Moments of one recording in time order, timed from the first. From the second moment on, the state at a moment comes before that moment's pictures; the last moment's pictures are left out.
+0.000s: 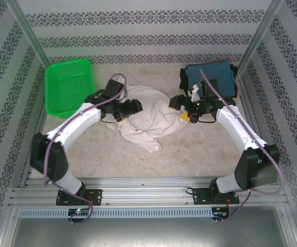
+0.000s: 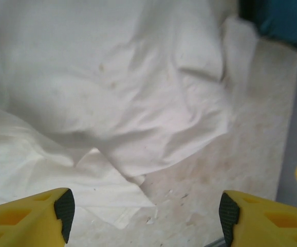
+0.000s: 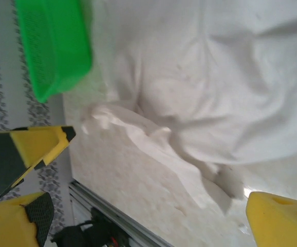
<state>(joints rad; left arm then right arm) -0.47 1.64 1.37 -0.71 0.31 -0.79 0.18 1.44 1.17 -0.72 -0.71 0.60</state>
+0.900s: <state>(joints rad) -0.77 2.06 1.72 -1.05 0.34 -0.63 0.10 1.42 1.05 -0.69 -0.69 0.48</state>
